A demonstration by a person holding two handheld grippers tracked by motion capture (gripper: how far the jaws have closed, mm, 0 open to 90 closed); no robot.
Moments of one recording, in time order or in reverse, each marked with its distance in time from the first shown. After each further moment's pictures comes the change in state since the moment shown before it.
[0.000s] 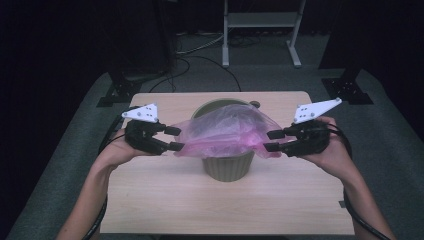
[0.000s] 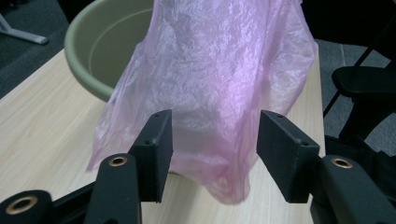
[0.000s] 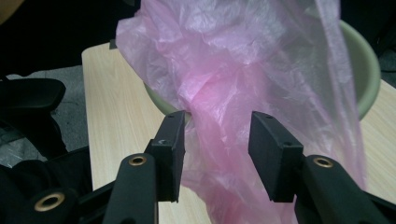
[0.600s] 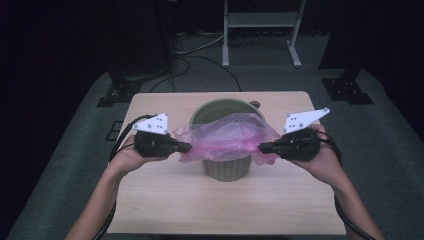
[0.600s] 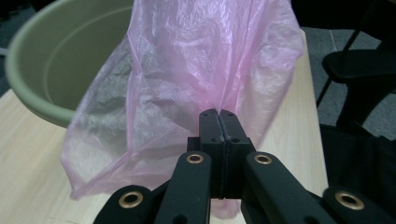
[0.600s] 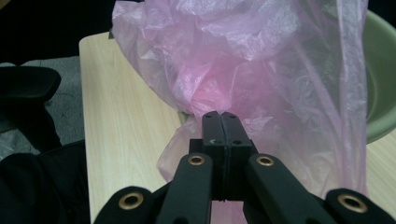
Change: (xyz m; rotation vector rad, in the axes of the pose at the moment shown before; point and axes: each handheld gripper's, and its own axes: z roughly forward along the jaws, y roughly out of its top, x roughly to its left) left arm -0.019 -0.008 0.016 0.000 -0.049 0.097; right arm 0.015 -0.008 0.017 0.020 -0.005 -0.038
